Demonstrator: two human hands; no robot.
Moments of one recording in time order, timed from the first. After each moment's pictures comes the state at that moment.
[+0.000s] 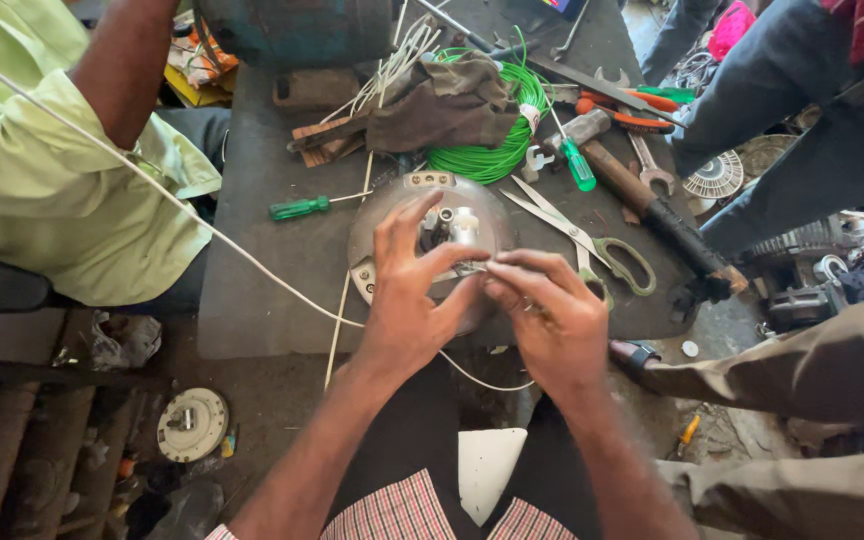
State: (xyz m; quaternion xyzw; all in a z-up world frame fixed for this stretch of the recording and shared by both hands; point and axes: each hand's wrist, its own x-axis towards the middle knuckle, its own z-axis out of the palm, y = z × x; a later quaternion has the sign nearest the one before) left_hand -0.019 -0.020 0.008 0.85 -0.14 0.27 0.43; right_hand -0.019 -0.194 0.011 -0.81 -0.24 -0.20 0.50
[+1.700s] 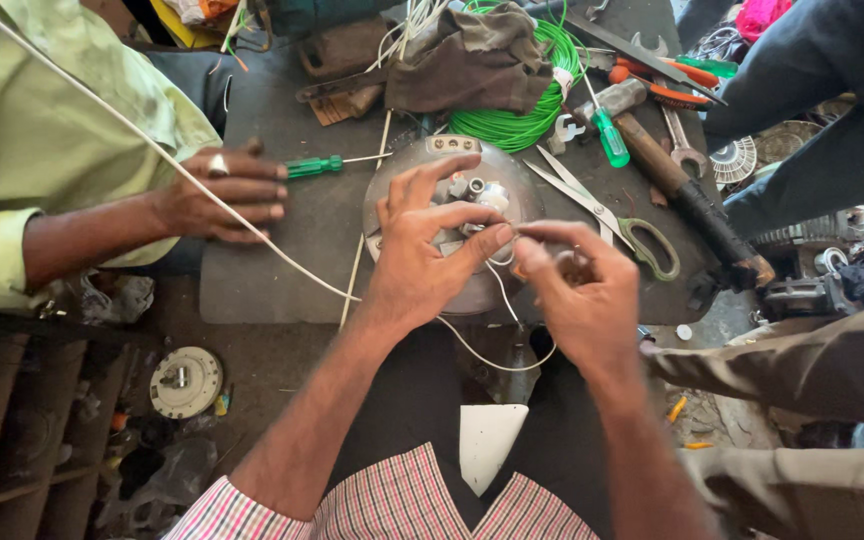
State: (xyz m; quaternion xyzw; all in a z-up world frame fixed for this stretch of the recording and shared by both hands) left_hand -0.005 -0.003 0.000 0.83 -0.13 0.22 0.50; right_hand -0.009 -0.188 0.020 -0.81 -0.10 -0.07 0.57
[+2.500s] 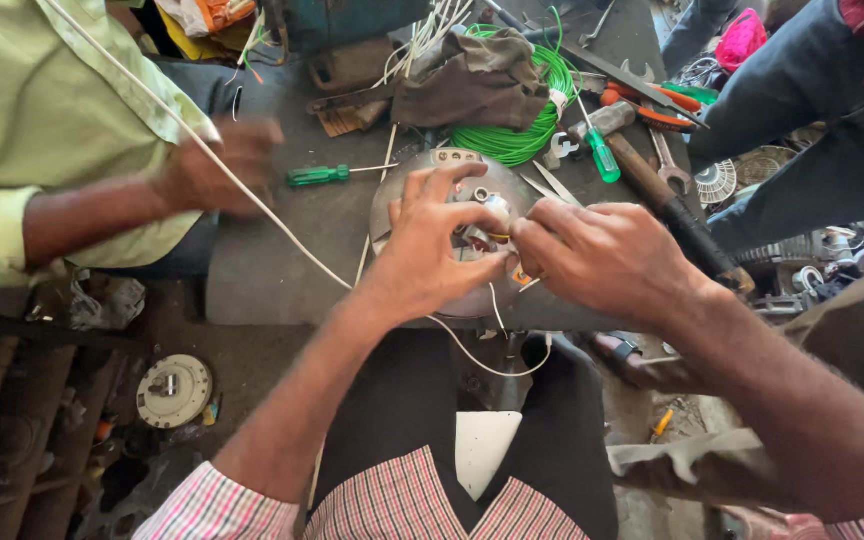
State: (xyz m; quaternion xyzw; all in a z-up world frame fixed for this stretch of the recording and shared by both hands) left_hand 0.003 0.009 0.013 0.85 -0.19 0.18 0.47; right_hand 0.043 -0.212 0.080 -0.81 -0.56 -0.18 -0.06
